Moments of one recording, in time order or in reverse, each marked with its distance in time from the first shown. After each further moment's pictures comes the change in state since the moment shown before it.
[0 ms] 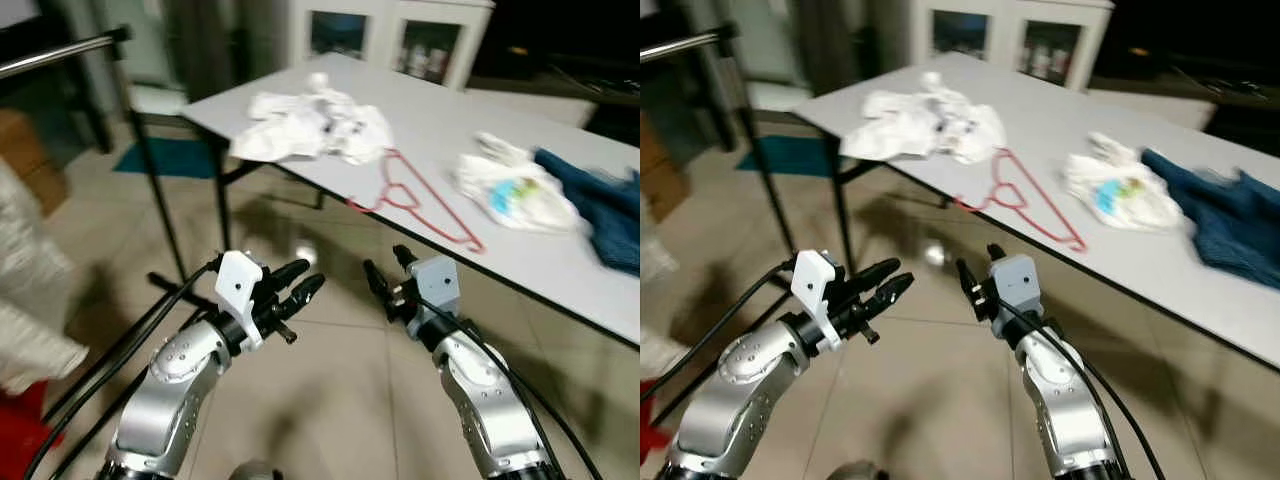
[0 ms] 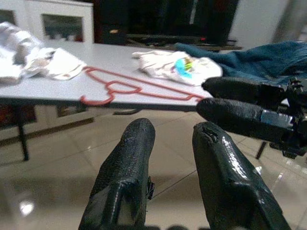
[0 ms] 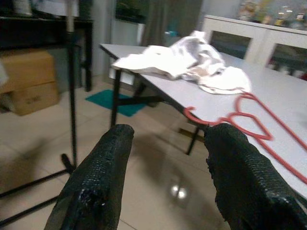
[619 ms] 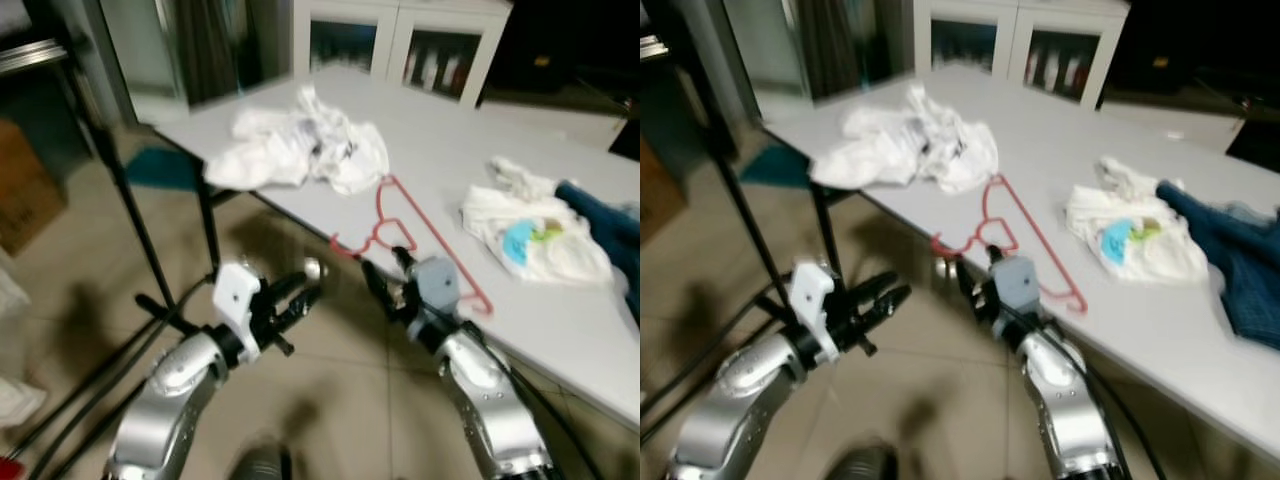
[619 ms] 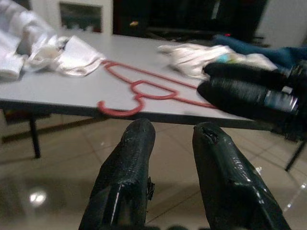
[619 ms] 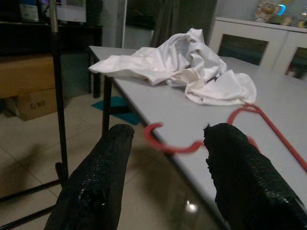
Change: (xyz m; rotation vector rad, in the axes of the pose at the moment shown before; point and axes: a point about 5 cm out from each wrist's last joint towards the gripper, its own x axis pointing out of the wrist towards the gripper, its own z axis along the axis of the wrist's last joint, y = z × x) left arm -0.004 -0.001 -0.006 -0.017 0.020 0.006; right arm -0.002 0.000 0.000 0.004 -0.003 0.019
